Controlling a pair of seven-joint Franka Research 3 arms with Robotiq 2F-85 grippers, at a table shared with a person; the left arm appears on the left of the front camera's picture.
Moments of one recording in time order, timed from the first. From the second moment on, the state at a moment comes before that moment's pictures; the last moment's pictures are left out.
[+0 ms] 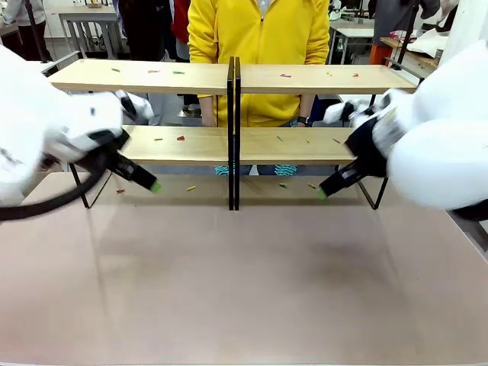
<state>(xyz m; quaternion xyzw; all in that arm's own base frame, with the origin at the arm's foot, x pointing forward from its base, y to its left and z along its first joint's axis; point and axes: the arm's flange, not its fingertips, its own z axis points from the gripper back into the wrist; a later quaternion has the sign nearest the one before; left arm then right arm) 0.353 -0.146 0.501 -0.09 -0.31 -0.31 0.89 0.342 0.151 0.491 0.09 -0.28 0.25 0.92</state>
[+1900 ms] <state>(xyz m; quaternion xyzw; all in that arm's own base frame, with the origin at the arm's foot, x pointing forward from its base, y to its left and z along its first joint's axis) 0.255 -0.108 0.678 -0.05 -0.50 -0.16 0.85 0.278 0.161 0.665 0.01 -0.41 0.12 0.90</state>
